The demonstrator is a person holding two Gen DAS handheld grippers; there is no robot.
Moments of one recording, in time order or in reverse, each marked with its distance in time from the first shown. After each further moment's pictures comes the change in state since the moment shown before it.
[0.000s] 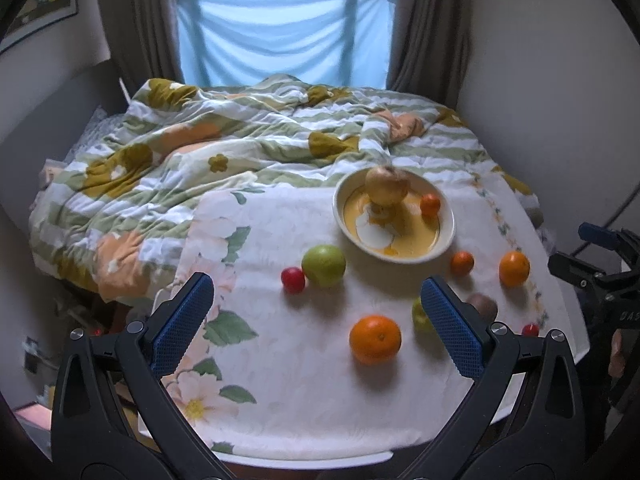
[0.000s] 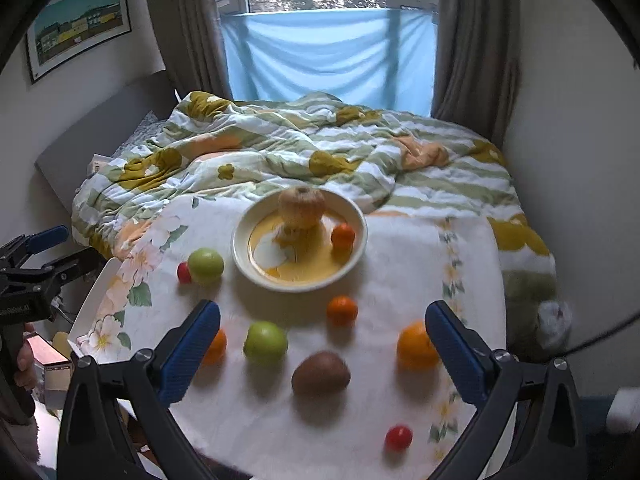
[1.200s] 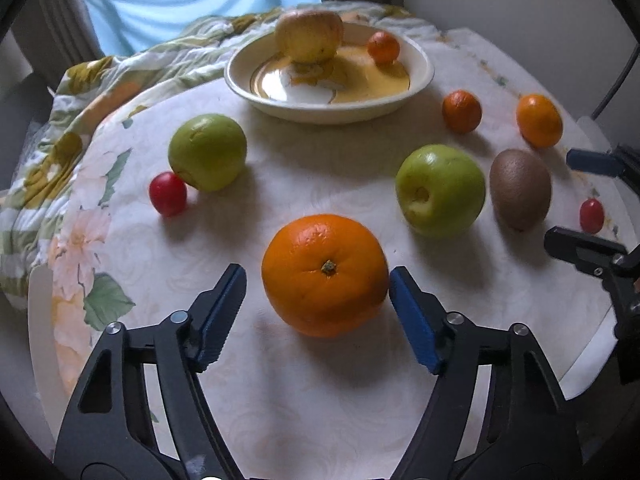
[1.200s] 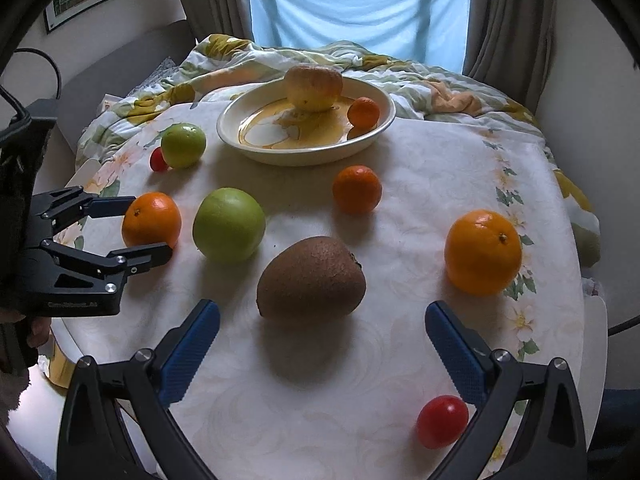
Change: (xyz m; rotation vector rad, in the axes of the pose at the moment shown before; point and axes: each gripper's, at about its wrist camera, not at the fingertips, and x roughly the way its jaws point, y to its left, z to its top) left arm 0.136 -0.064 -0.088 0.242 0.231 -0.070; right arm 0.097 -0.013 -0.093 -0.104 0.118 0.074
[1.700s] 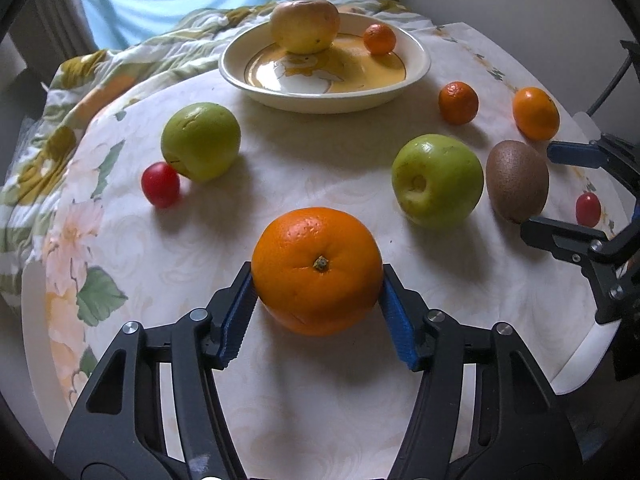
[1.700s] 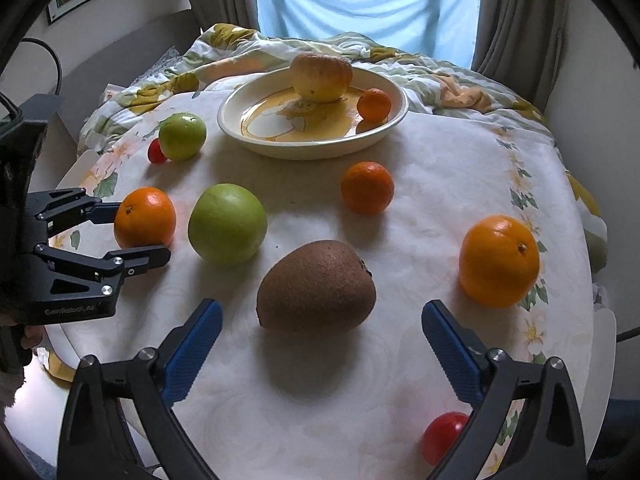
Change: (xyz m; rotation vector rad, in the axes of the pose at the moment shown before) left arm -0.002 0.001 -0.003 -0.006 0.014 -0.030; right arm 0.014 0.002 0.007 -0.030 0.037 0.012
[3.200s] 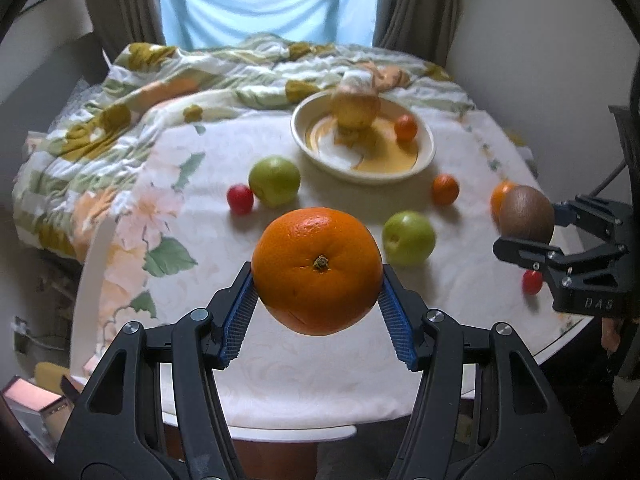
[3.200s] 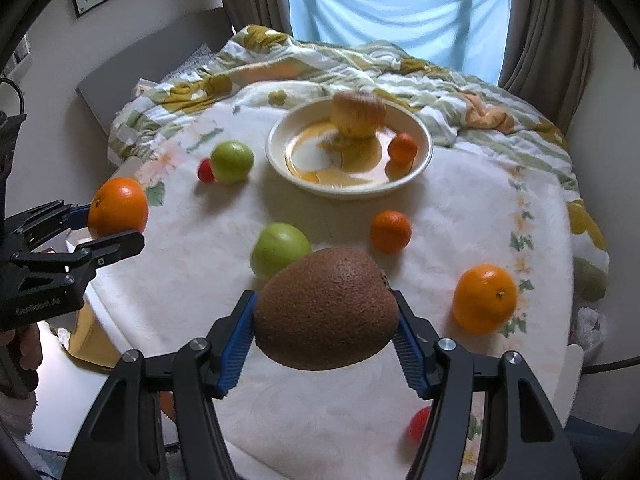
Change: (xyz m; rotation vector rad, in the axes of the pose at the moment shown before) left arm -0.109 0.008 -0.001 -0.242 -0.145 0.060; right arm -0.064 0.009 0.029 -0.068 -0.010 0.084
